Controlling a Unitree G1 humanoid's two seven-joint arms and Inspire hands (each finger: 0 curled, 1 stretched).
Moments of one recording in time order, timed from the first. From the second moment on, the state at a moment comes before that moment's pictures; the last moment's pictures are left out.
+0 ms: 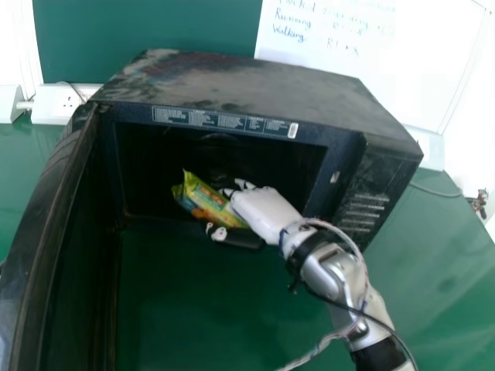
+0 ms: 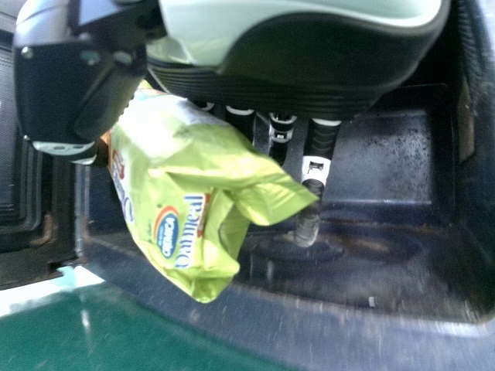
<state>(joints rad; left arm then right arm) 1.04 -0.04 0.32 -0.82 -0.57 -0.33 -0.33 -0.77 -0.43 0.36 0.19 -0.85 -0.17 0.32</state>
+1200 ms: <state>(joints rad) 1.05 -0.04 0.30 -0.79 -0.56 -0.37 -0.37 -1.20 -0.29 0.47 1.08 -0.84 -0.21 -0.01</state>
